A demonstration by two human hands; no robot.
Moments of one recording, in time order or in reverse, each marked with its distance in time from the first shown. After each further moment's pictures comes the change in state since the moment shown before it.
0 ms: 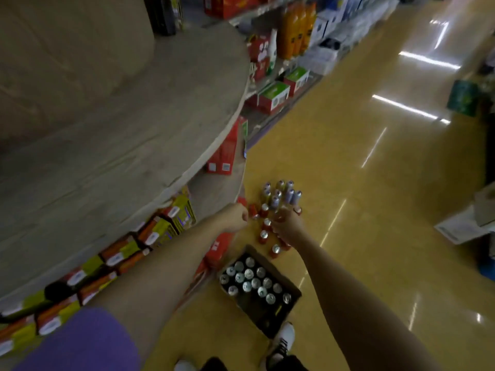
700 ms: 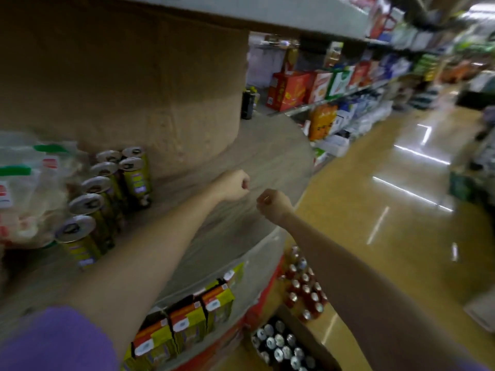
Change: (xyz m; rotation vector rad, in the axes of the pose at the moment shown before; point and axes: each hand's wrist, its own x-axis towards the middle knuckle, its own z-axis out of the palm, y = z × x) left_hand -0.188 -0.140 -0.250 0.088 0.511 0.198; right_hand -0.090 -0.330 0.066 -0.027 0.147 -0.407
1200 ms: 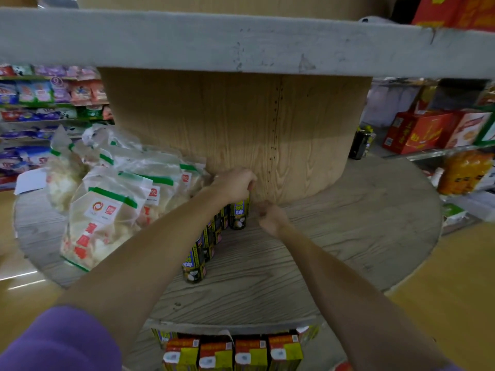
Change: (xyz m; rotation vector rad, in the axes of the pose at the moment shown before) left_hand -0.101 -0.108 -0.135 0.405 0.238 -0.354; right_hand 0.062 -0.167 0.141 -0.027 -0.392 -0.371
